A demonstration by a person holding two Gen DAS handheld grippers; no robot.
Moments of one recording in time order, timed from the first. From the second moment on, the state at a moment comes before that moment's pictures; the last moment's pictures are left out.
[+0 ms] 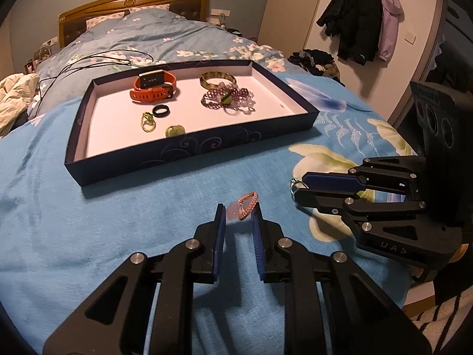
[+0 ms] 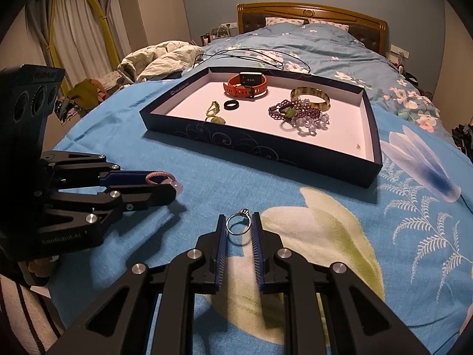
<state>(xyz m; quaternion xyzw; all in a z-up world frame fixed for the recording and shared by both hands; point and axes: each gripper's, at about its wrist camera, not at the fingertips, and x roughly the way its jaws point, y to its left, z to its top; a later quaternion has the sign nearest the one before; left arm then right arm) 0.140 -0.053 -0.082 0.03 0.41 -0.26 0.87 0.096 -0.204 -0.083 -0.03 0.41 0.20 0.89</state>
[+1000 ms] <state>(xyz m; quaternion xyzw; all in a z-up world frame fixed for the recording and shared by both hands) 0.166 -0.024 -0.038 0.02 0.35 -0.22 0.91 0.123 -0.217 -0.042 -0.01 0.35 0.20 0.91</state>
